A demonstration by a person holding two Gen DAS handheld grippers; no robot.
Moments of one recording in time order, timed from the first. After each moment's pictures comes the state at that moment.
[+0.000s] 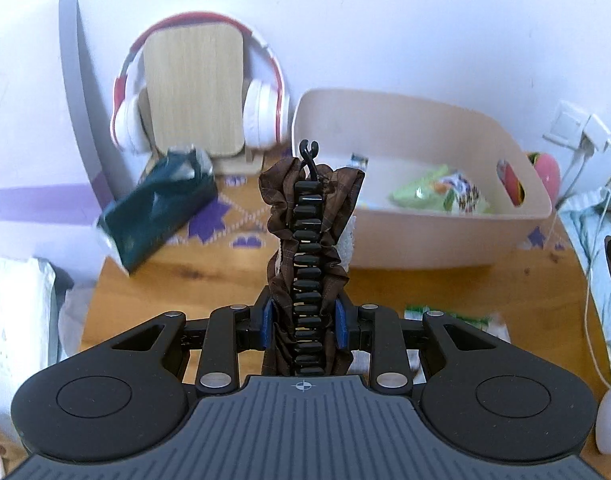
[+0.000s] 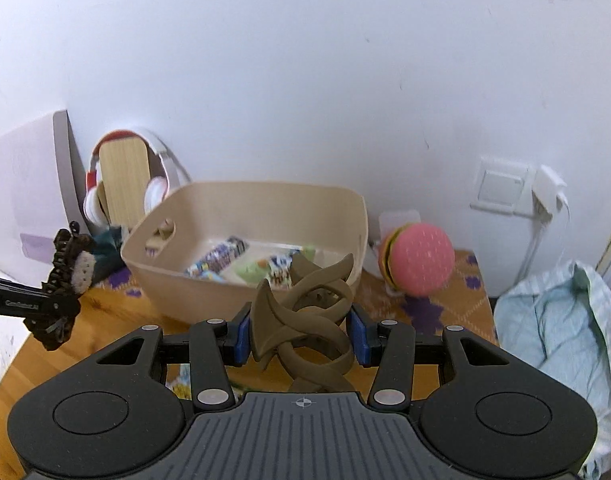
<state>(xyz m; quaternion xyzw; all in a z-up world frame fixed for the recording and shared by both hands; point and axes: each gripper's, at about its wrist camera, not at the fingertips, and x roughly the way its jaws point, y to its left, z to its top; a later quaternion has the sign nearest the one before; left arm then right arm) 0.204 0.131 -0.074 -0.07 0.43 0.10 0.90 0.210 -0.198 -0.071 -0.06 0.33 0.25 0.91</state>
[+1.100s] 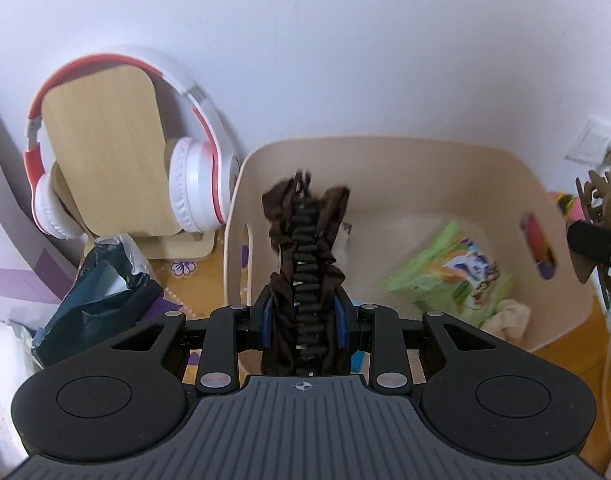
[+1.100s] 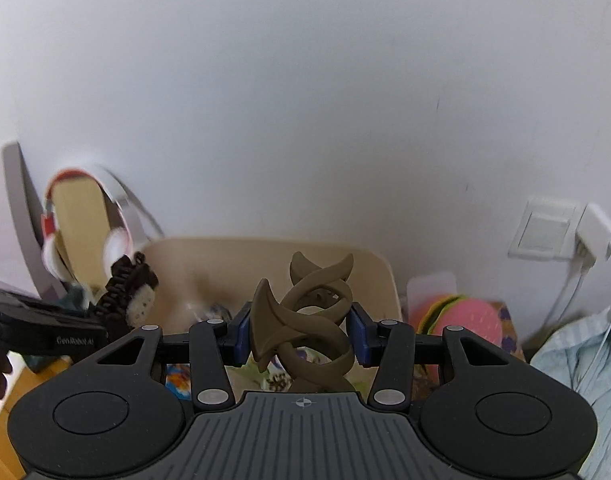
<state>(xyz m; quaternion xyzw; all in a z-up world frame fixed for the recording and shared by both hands) 0.352 0.137 -0.095 -0.04 0.46 0.07 0.88 0.317 -0.124 -0.090 -0.05 0.33 0.22 0.91</state>
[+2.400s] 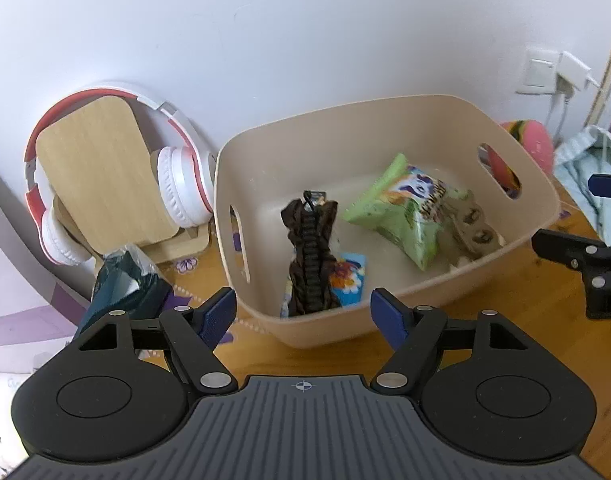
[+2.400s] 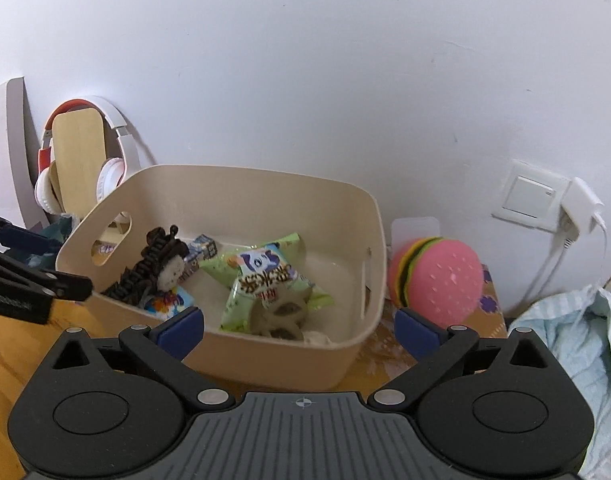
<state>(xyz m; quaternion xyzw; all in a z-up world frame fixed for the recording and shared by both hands) 0.290 0.114 -0.068 0.06 0.45 0.00 0.89 0.273 -0.142 -0.110 -0.10 0.35 0.21 0.91</state>
